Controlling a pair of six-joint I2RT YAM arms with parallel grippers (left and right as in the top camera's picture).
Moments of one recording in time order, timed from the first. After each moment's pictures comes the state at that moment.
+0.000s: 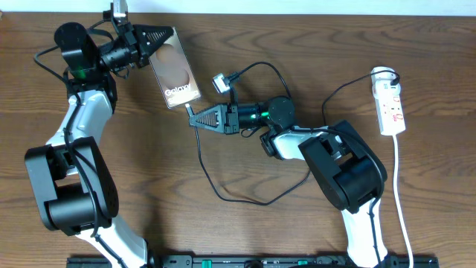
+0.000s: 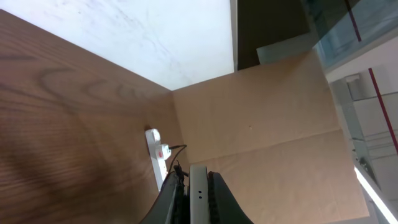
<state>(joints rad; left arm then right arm) 0.20 1.89 1.27 0.66 1.28 -1.27 0.59 2.20 1.09 1.54 -1.13 1.48</state>
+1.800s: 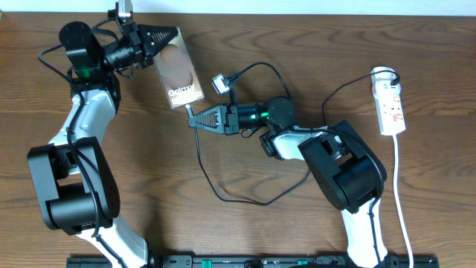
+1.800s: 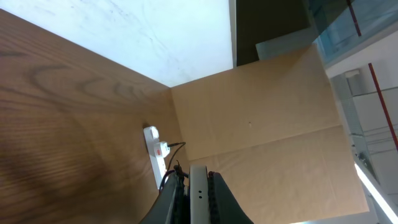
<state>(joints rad) 0.18 1.89 1.27 0.66 1.28 -1.27 0.58 2.20 1.09 1.54 -1.13 1.48</state>
